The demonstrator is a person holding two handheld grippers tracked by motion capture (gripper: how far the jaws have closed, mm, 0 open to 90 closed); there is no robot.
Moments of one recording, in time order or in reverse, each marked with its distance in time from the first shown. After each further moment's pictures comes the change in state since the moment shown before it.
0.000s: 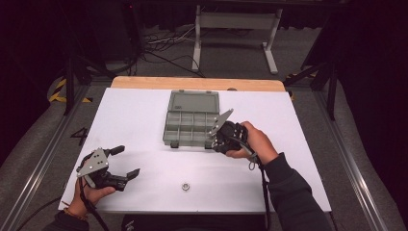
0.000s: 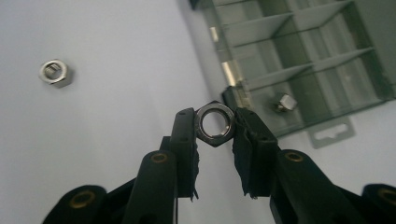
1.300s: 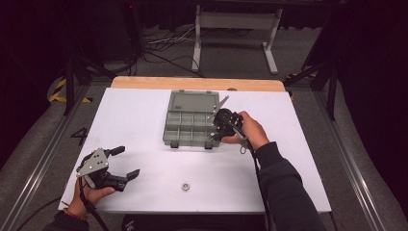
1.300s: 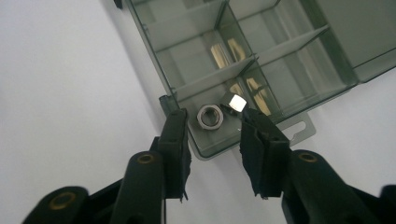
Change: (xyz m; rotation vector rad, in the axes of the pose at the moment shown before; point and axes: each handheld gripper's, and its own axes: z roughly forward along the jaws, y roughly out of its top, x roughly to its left) left arm 0.000 0.000 0.000 0.001 -0.018 -0.003; right arm -0.040 0.007 0.026 0.049 -0.033 0.114
